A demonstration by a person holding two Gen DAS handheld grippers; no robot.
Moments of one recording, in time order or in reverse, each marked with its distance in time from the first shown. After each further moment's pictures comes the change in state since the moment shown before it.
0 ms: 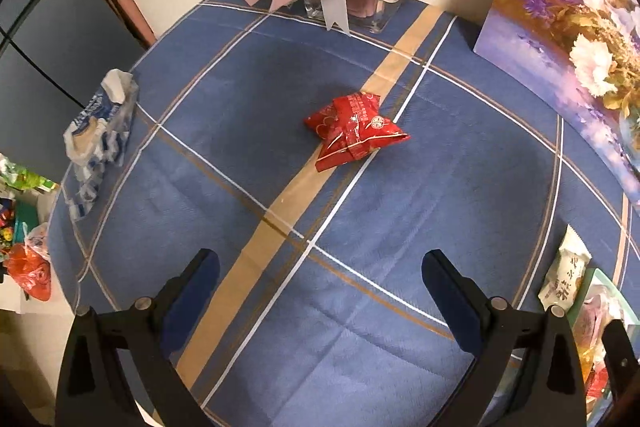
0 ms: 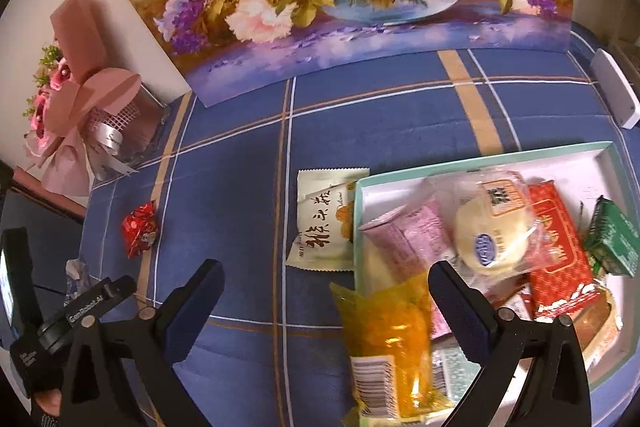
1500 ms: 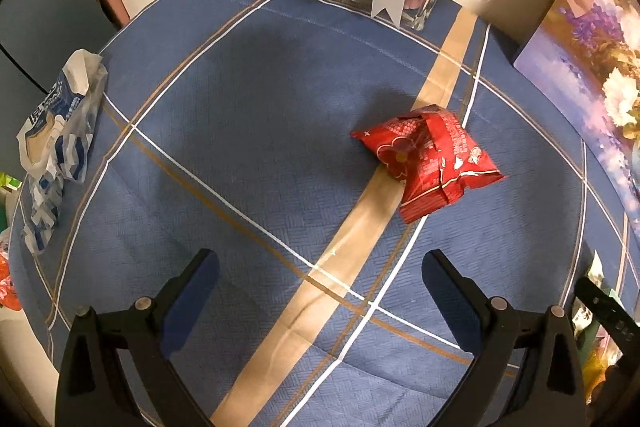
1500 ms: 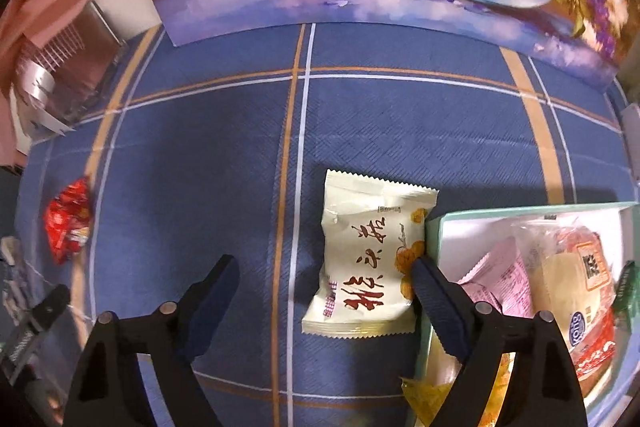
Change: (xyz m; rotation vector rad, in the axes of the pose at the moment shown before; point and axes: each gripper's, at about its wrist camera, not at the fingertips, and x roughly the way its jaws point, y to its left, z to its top) left arm 0.059 0.061 0.027 -0.012 0.018 -0.134; right arm 0.098 0.061 0.029 -0.135 0.132 -0.230
